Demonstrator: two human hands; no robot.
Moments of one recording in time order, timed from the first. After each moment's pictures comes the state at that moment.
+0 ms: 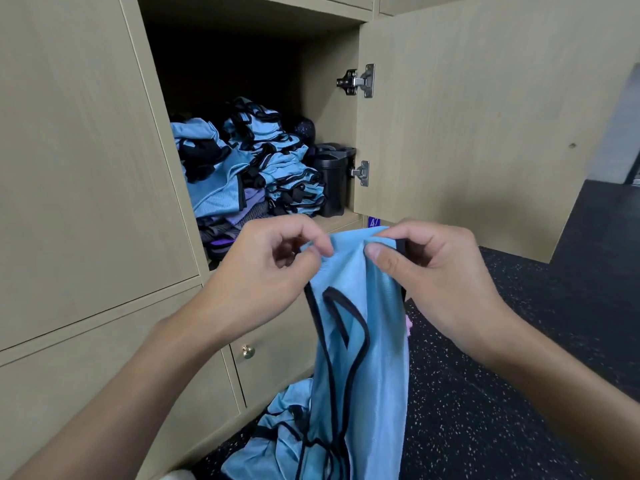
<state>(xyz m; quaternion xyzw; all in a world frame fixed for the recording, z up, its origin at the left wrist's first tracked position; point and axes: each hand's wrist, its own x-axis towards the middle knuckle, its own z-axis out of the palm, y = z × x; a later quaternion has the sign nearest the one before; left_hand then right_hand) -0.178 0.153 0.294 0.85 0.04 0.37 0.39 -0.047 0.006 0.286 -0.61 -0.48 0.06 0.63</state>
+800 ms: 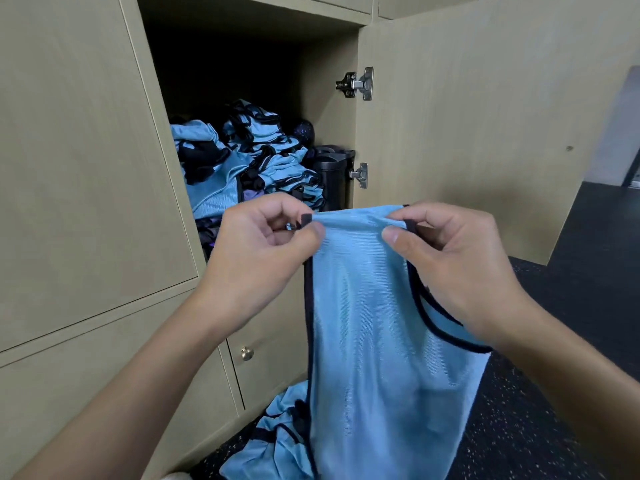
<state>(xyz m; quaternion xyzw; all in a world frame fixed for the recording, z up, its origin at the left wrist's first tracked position) -0.172 0.144 0.305 0.75 0.09 0.43 0.50 -0.037 0.003 0.297 -0.61 -0.46 0.03 0.65</state>
